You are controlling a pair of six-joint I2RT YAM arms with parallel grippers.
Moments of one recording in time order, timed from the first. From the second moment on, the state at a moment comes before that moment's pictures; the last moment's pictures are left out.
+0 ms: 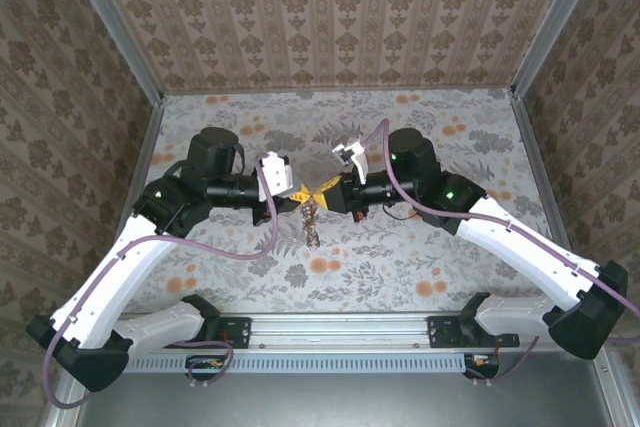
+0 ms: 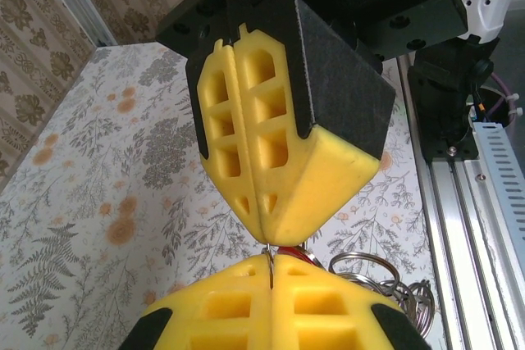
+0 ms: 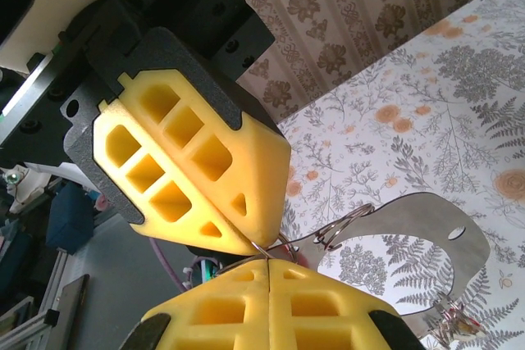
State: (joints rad) left arm -0.67 1.04 1.25 -0.80 0.69 0.59; right arm 0.72 1.21 1.15 -0.29 -0.67 0.29
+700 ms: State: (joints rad) left arm -0.67 1.04 1.25 -0.81 0.71 0.59; right arm 0.70 1.21 1.14 -0.29 -0.69 0.31
